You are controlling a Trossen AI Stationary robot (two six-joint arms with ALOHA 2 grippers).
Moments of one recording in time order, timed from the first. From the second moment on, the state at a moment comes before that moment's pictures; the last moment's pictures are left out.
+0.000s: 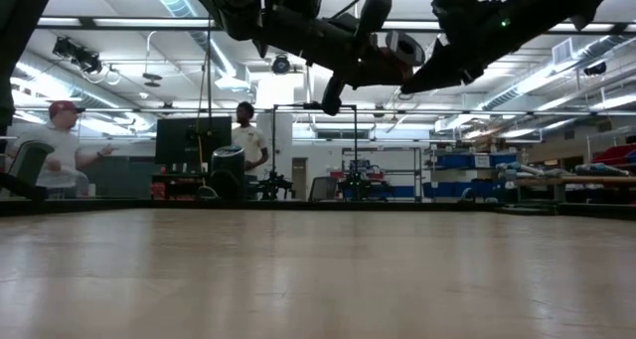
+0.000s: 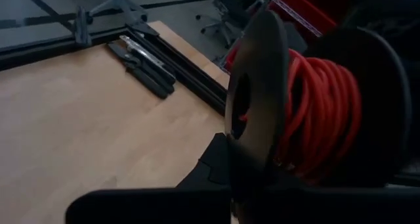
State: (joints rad) left arm 0.18 1.84 1.28 0.33 -0.05 -0.60; right arm 0.06 1.13 0.61 0.07 0.48 0.05
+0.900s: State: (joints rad) left arm 0.14 1.83 1.28 0.18 0.03 -0.55; right arm 0.03 0.98 0.60 0.08 0.58 -0.48
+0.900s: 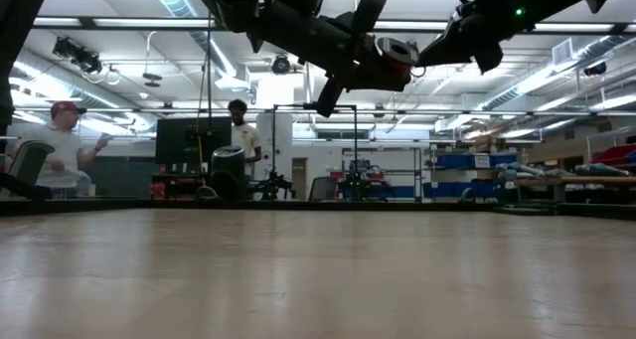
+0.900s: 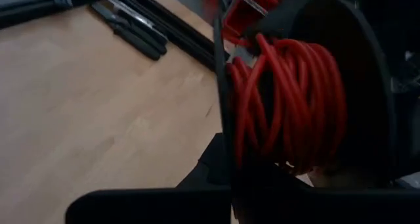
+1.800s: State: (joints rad) left arm 0.10 1.84 1.27 -0.15 -0.03 -0.28; right arm 0.24 0.82 0.61 -0.22 0.66 0.08
